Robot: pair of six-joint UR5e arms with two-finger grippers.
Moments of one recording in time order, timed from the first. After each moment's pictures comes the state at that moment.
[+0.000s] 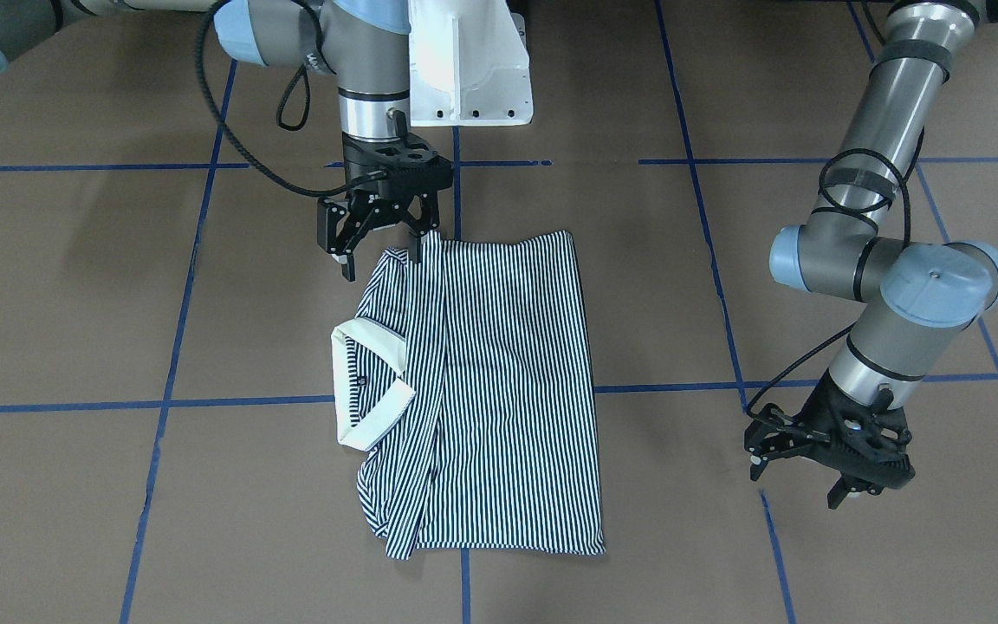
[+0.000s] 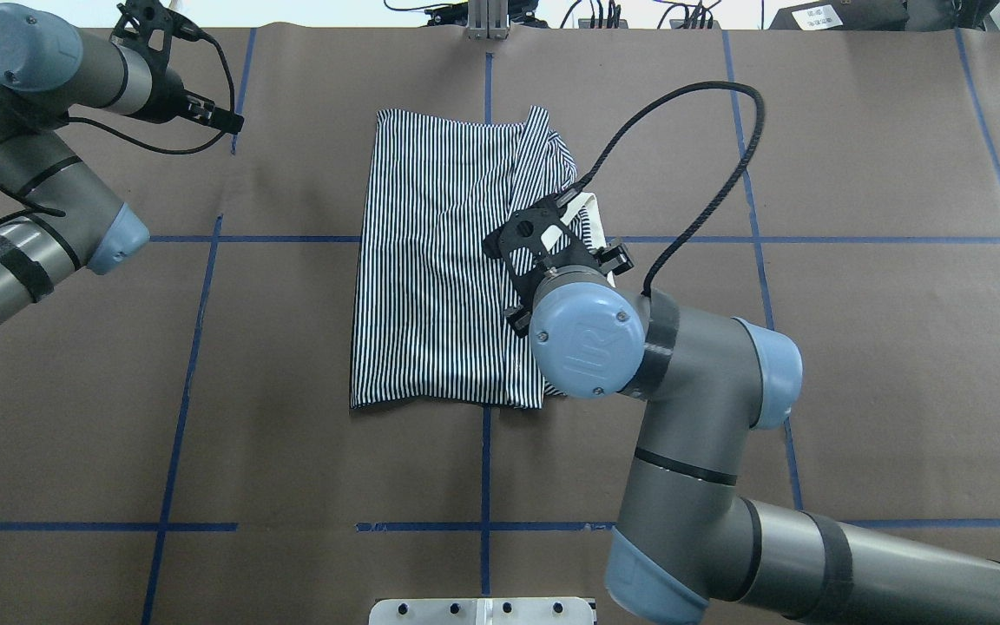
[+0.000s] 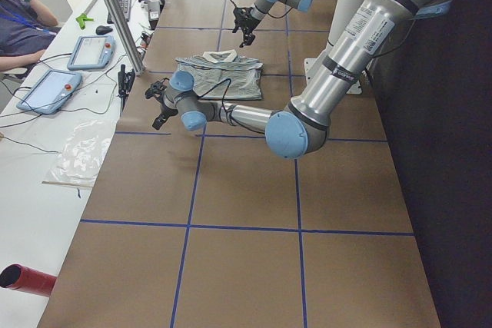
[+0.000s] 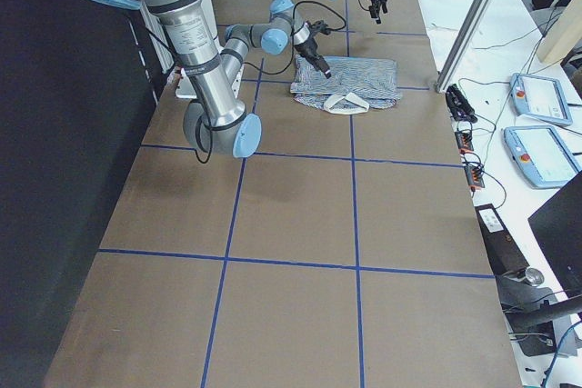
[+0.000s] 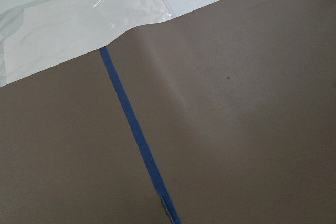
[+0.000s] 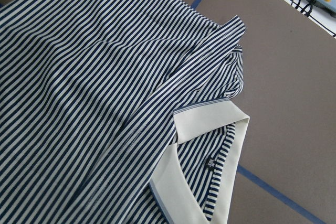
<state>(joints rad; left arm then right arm) -0.99 -2.17 -1.07 -2.47 -1.92 -0.54 0.38 -0.91 1.79 -1.67 1.28 0.69</state>
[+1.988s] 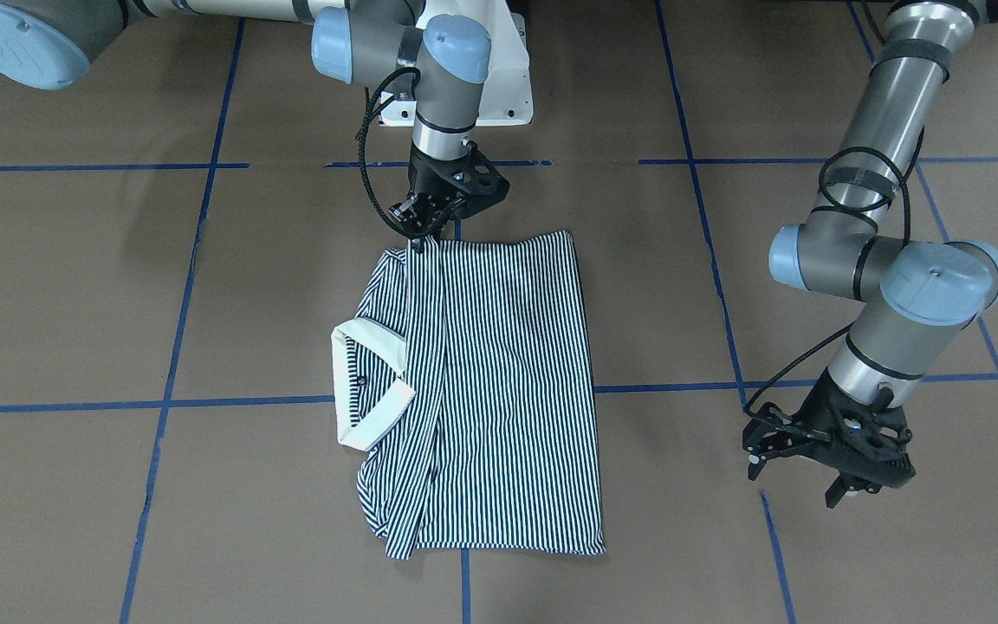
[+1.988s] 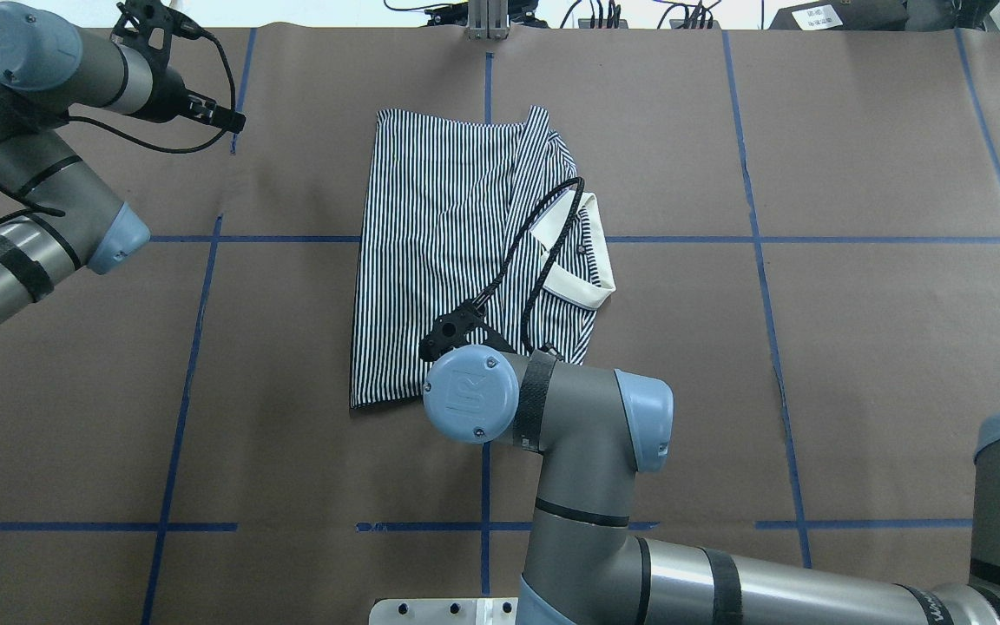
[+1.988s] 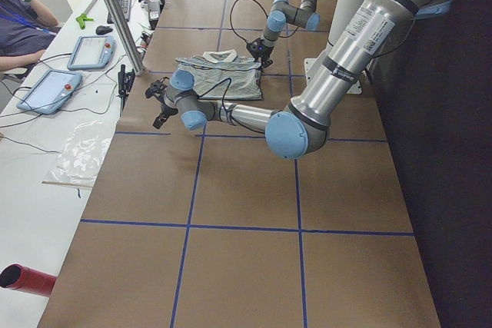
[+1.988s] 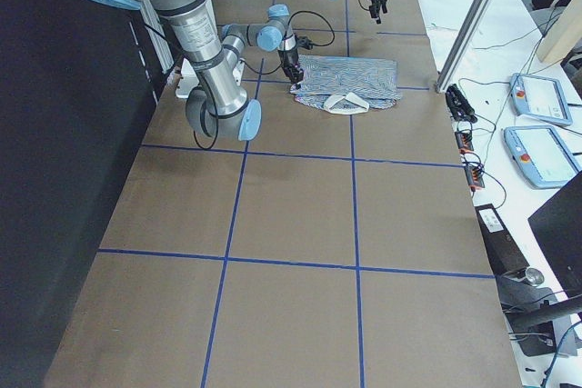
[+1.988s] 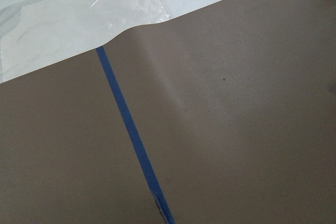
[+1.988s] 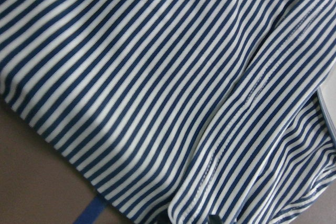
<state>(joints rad) -0.99 -2.17 -1.08 -2.47 -1.92 -0.56 0.29 -0.81 1.62 -1.75 1.48 0.66</state>
